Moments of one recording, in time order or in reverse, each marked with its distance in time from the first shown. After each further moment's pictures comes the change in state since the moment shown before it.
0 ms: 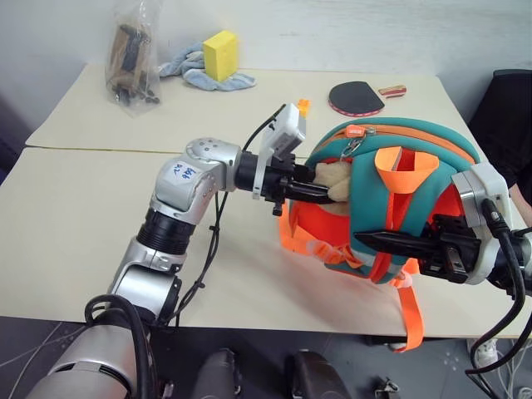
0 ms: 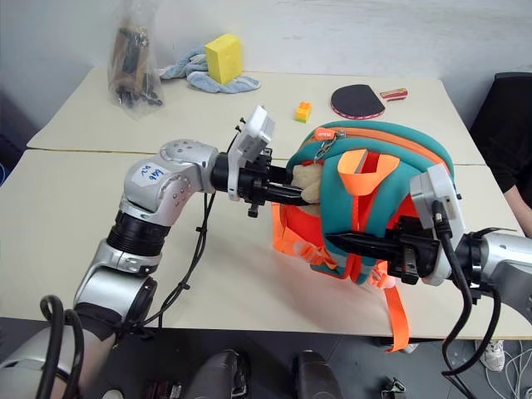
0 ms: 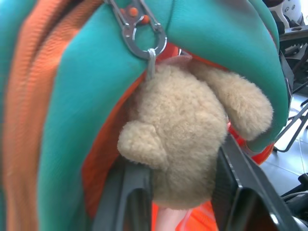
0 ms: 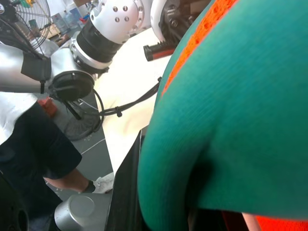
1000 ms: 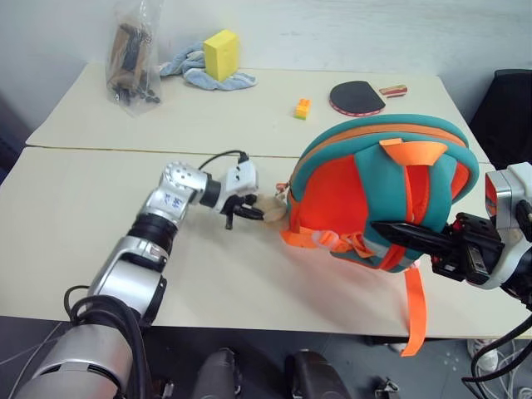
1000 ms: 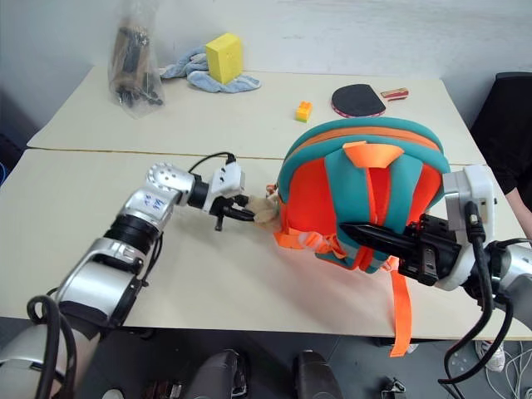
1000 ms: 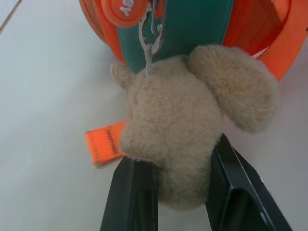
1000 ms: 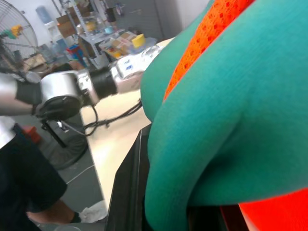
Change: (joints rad) left arm 0.072 0.060 -0.086 0.582 0.409 -0.691 -0.078; right arm 0.101 0.062 -0.095 -0.046 -0.009 -0.104 -0.088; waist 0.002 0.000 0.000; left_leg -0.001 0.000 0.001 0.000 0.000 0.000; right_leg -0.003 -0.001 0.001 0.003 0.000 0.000
